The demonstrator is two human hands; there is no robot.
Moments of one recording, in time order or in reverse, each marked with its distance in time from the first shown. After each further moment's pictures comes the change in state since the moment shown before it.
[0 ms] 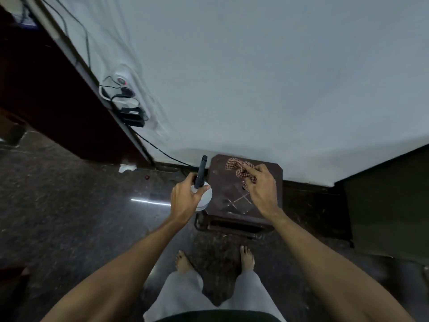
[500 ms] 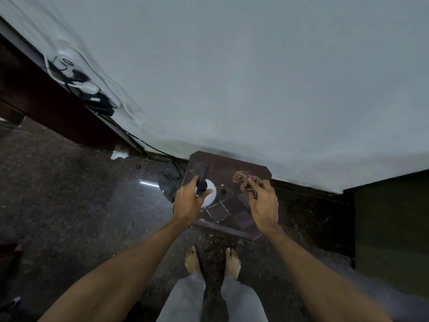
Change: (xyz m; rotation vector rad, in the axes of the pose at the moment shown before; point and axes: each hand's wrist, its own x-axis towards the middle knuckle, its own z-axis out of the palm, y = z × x) left_hand 0.044 0.031 0.172 0.133 -0.032 -0.133; right_hand 0.047 0.184 0.025 -0.101 -0.144 0.087
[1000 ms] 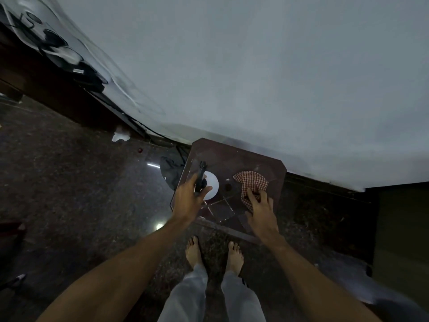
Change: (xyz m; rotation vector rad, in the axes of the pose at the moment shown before) left_hand 0.030 -0.069 0.059 -0.077 0.016 -0.046; right_hand 0.002 0.053 0.090 -0.164 -0.394 -0.024
